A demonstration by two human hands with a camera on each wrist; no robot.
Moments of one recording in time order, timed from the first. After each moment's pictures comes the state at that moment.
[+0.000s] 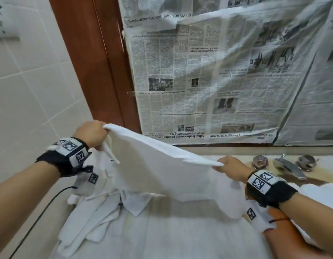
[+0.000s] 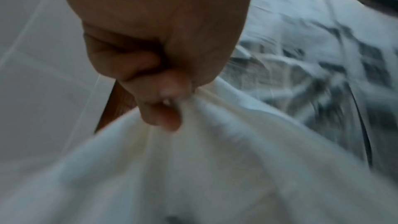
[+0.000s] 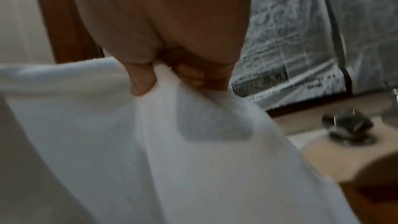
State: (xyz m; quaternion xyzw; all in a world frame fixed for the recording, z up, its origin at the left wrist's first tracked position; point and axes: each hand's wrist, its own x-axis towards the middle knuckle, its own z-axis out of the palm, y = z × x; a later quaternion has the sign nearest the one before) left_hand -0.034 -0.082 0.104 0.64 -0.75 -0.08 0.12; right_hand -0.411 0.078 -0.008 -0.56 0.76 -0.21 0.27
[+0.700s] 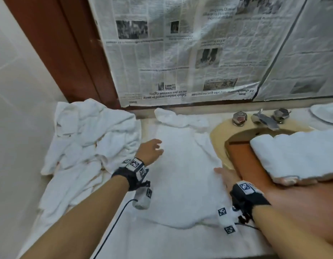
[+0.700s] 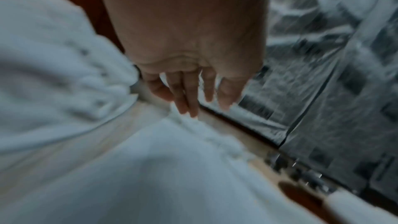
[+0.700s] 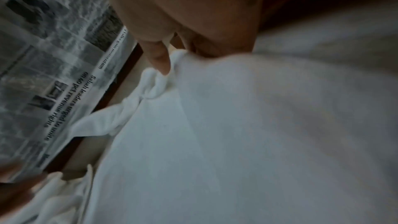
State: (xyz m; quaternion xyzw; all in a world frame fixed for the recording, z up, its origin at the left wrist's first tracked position) left_hand -0.178 -0.007 -0.118 0.49 -0.78 -0.38 0.09; right_hand -0.414 0.164 -0.183 -0.04 0.80 -0.41 0.44
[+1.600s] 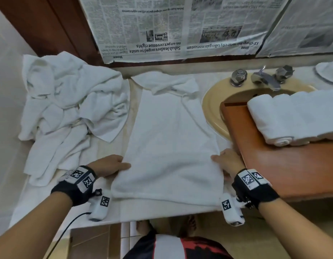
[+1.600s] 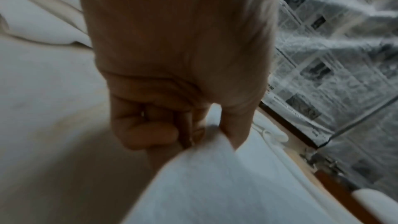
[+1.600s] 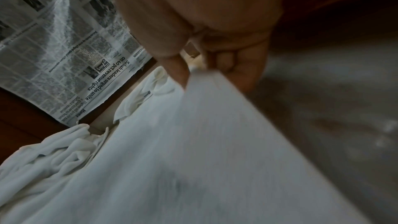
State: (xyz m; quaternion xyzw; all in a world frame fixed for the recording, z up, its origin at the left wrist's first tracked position) left_hand -0.055 0.050 -0.176 0.53 -0.65 -0.52 -0.17; right_hand -0.396 0.234 -0.191 -0.18 0.86 -0.28 0.39
